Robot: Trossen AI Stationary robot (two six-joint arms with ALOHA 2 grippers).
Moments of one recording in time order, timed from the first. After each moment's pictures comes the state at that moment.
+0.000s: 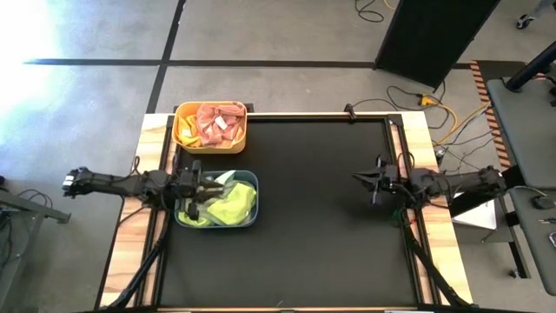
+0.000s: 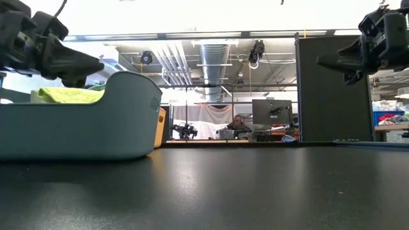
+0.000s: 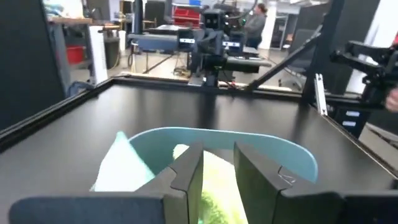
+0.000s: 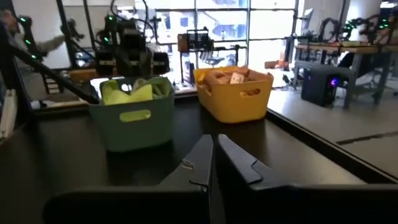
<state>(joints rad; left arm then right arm) -0.12 0.13 0.01 0.07 -0.17 -0.10 0.12 0.07 0.01 0.06 0.35 0.03</state>
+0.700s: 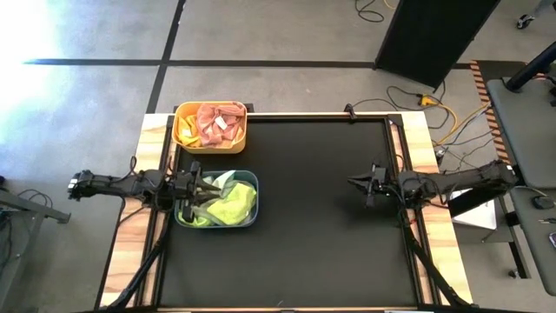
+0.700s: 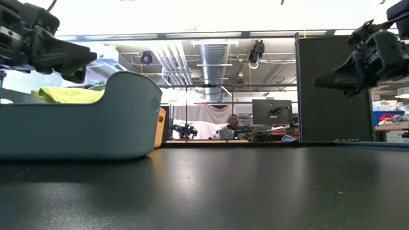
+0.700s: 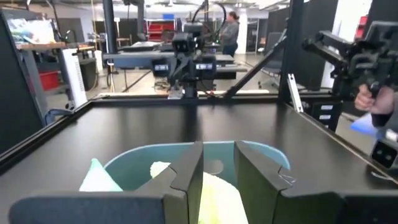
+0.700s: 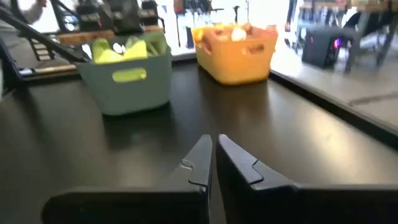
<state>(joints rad) -0.12 0.03 0.01 0.02 -0.06 -0.01 0.12 0.30 0.01 0.10 0.37 0.13</state>
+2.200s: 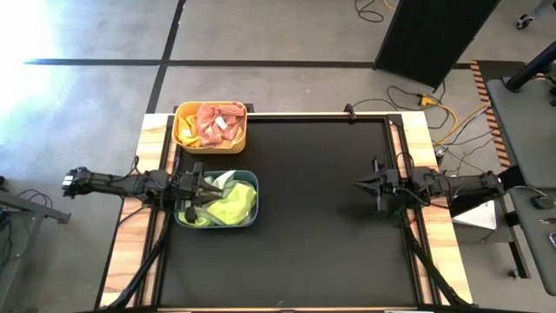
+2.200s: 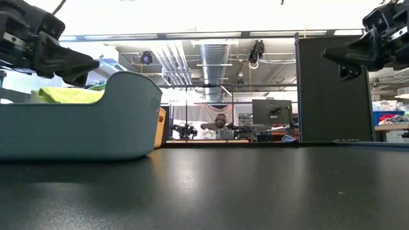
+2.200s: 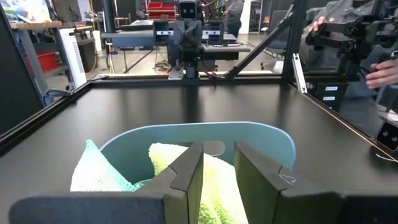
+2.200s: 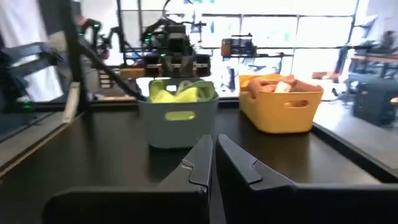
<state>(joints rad) -0.12 0.14 0.04 0.02 -0.07 -0.01 0.06 0.00 0.01 0.03 0.11 -0.01</state>
